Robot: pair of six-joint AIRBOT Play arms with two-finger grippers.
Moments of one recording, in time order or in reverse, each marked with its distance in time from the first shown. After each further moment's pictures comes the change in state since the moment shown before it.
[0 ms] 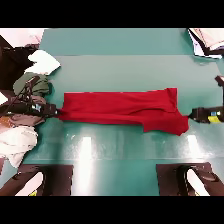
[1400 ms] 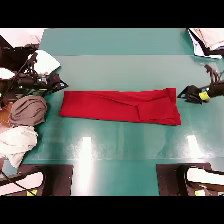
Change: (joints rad) left arm -0.007 -0.350 0.296 -0.295 0.126 0.017; right arm -0.163 -0.627 0.259 0.249 -0.074 -0.208
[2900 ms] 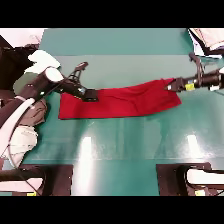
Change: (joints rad) left arm -0.464 -0.208 0.159 0.173 0.008 -0.070; right arm 0.210 -0.030 0.162 0.347 0.079 -0.219
